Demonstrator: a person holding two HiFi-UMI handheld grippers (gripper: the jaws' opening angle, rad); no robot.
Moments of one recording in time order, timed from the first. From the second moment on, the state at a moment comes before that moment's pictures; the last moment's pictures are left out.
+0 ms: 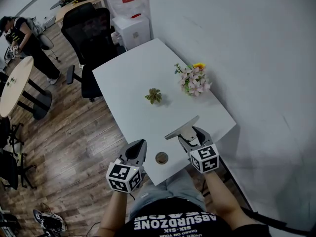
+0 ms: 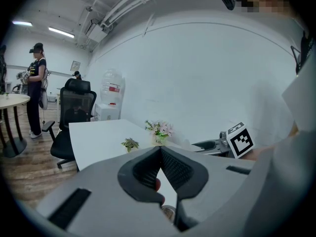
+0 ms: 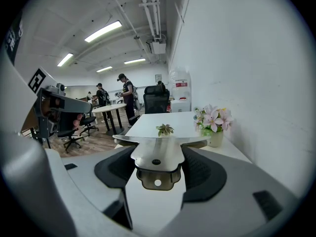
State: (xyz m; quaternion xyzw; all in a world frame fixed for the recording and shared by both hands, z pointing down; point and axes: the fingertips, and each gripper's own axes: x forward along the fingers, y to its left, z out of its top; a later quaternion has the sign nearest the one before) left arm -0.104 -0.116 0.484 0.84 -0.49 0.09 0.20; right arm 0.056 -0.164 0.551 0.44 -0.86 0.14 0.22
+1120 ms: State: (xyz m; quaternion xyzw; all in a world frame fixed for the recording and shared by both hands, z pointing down) left arm -0.103 -0.119 0.487 0.84 -0.49 0.10 0.20; right arm 0.058 -0.167 0.590 0.43 -0.85 0.17 0.25
